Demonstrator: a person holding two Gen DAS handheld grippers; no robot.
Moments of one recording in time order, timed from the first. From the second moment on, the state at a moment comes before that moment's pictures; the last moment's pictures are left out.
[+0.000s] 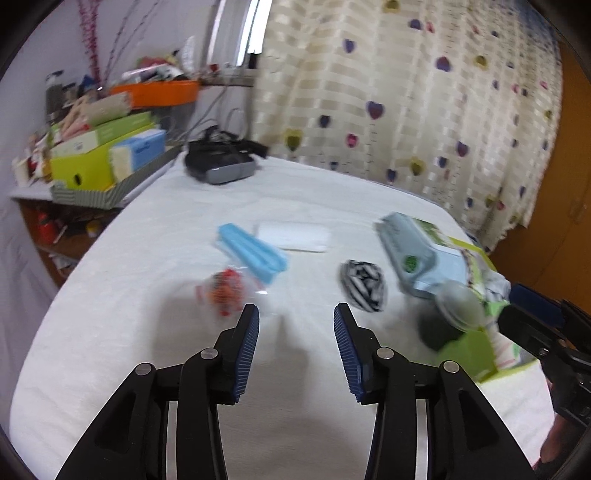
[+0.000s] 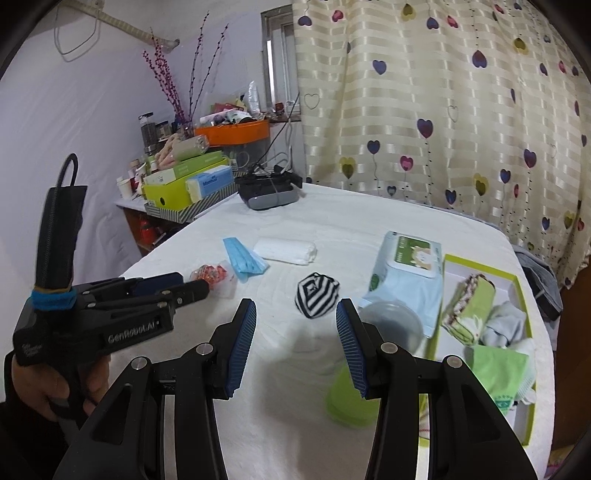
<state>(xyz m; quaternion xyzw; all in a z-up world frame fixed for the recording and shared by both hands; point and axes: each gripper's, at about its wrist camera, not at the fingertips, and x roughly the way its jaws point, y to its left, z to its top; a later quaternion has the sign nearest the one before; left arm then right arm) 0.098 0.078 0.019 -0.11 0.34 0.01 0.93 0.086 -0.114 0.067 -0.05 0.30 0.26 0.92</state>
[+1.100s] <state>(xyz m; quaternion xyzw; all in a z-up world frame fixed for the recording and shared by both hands) 0.172 0.116 -0.048 -0.08 0.42 0.09 0.90 0.129 -0.066 0.051 -0.07 0.32 0.28 0.90</state>
